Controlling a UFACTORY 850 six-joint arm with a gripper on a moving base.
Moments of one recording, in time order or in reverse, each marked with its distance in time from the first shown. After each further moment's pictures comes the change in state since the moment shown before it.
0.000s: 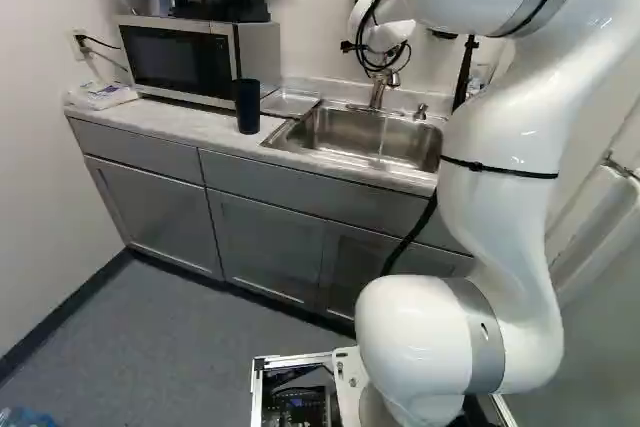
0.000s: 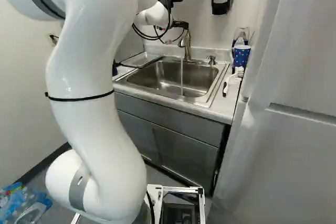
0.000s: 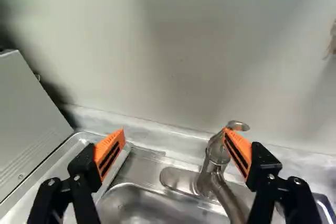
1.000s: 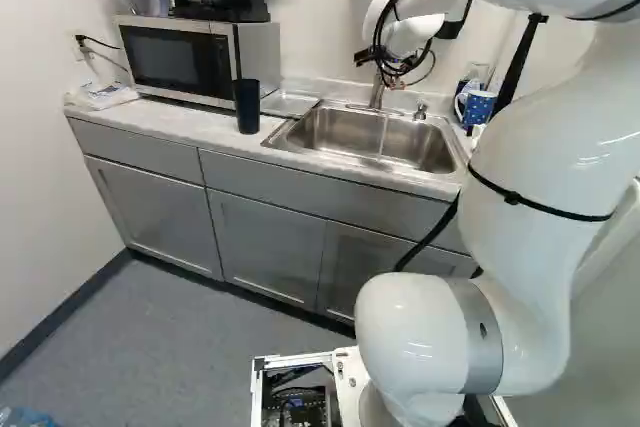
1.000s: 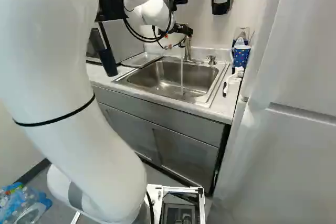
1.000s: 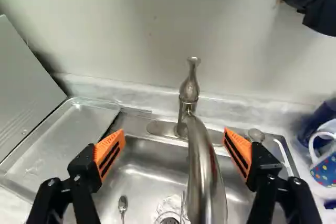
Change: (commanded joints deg) arm -3.6 13.4 14.8 0.0 -8.0 0.0
